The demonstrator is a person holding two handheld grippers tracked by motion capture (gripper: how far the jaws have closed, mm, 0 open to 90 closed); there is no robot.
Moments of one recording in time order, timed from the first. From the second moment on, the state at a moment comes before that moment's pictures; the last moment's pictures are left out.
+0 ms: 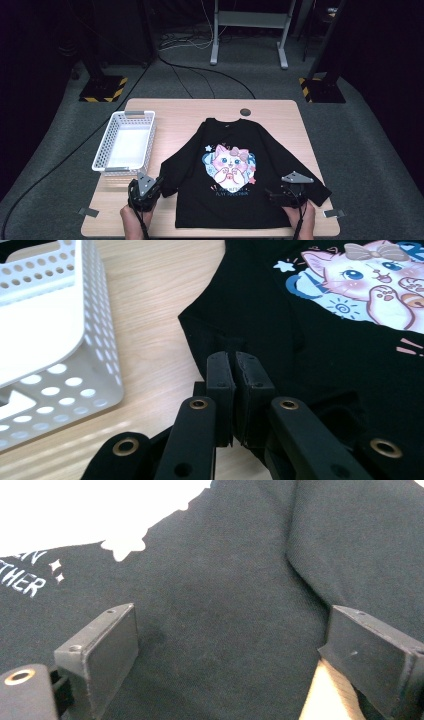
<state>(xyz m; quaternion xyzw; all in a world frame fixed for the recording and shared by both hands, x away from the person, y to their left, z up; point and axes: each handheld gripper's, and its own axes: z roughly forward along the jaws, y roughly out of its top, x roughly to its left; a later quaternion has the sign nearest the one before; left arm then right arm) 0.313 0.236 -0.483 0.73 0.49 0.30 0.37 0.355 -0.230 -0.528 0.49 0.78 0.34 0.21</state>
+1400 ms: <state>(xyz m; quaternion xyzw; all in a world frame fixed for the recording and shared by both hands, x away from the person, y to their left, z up) 0.320 0.305 -0.513 0.71 0.56 0.27 0.34 0.355 -0.230 -0.528 0.49 0.77 0.34 0.21</state>
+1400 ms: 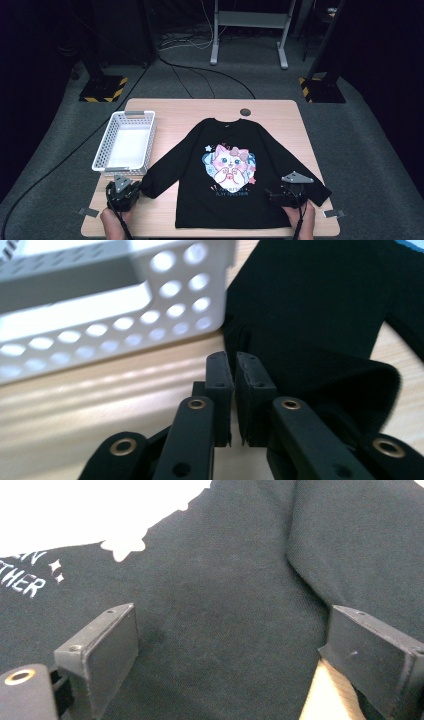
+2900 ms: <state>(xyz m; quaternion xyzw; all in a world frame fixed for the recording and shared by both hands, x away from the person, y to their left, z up) 0.336 0.312 -0.530 0.69 0.59 0.26 0.32 0.341 -0.240 -0.526 0.47 0.77 0.37 0.21</state>
